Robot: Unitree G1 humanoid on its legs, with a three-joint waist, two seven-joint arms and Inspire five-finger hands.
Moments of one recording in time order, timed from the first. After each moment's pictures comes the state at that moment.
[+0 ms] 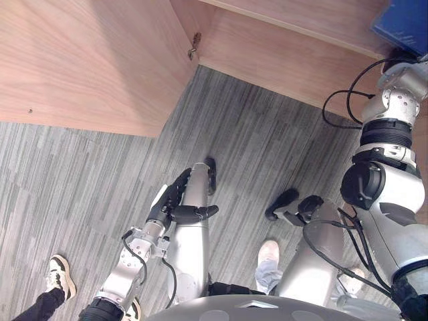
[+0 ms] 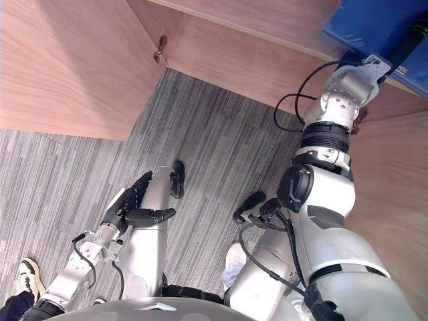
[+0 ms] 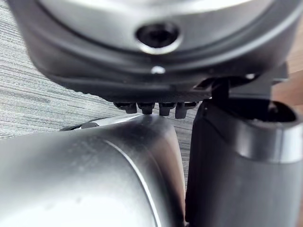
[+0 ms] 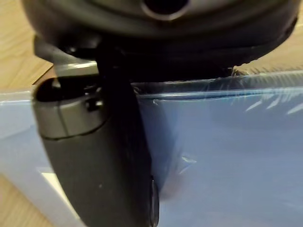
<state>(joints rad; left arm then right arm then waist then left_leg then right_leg) 0.17 0.40 -0.32 0.16 -0.26 -0.15 -0.02 -1.19 -0.41 -0.54 0.80 1.54 -0.45 -0.38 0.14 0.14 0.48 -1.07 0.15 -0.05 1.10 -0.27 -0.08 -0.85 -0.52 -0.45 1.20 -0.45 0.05</state>
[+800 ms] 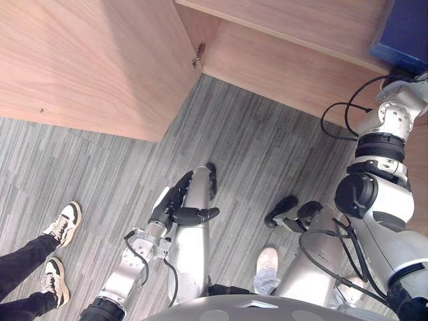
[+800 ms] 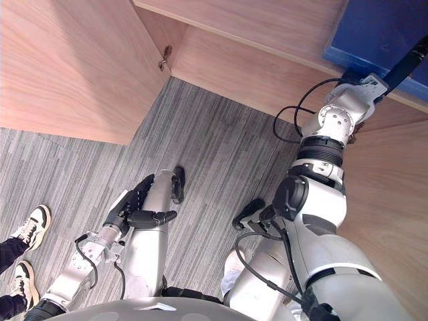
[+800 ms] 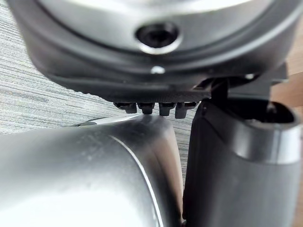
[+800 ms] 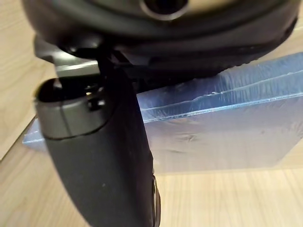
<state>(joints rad) 0.17 0.40 -0.34 0.16 -0.26 -0.11 -0.02 -1.10 -0.38 -0.59 0.73 1.54 -0.47 -0.37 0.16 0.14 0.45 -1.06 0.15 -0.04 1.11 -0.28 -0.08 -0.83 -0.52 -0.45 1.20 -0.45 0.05</state>
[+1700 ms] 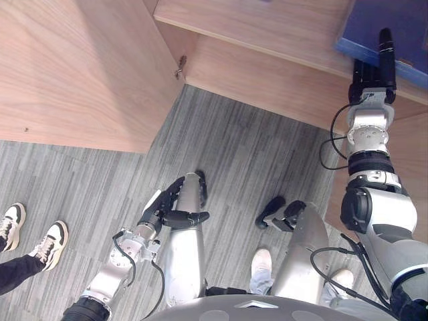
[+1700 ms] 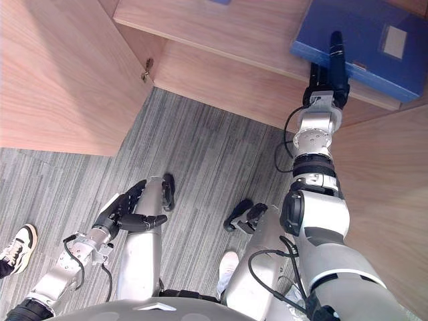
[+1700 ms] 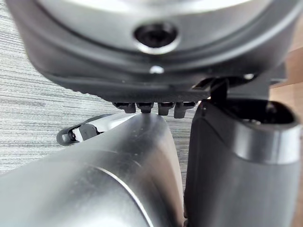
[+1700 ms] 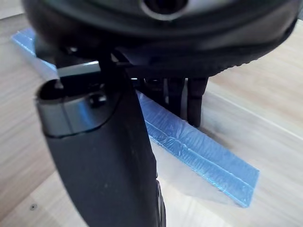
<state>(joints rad) 0.17 0.53 -0.35 0.16 -0.31 -0.08 -0.03 -0.99 -0.43 -0.31 0.93 1.19 -0.18 -0.21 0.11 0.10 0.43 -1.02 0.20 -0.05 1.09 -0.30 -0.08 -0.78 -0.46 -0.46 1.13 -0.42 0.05</state>
